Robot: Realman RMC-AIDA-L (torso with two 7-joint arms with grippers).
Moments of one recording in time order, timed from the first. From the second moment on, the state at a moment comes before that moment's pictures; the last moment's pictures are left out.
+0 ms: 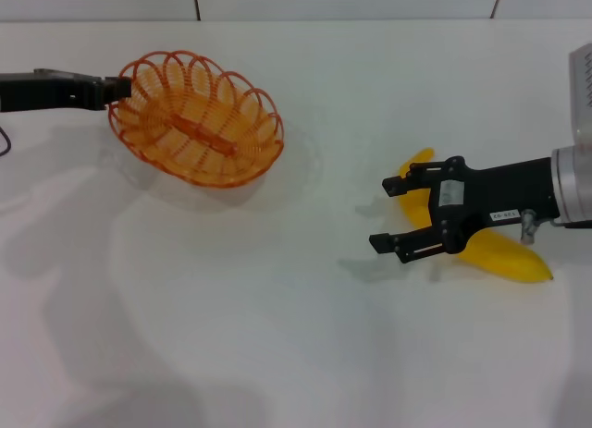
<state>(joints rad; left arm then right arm) -0.66 -2.01 0.75 0.77 2.17 1.15 -1.95 0.46 2.03 -1.13 -0.87 -1.96 -1.43 1.52</state>
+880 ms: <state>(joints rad) -0.64 -2.03 0.76 0.64 2.06 1.02 -1.90 0.48 2.03 -1.13 -0.88 -1.95 -1.43 1.52</state>
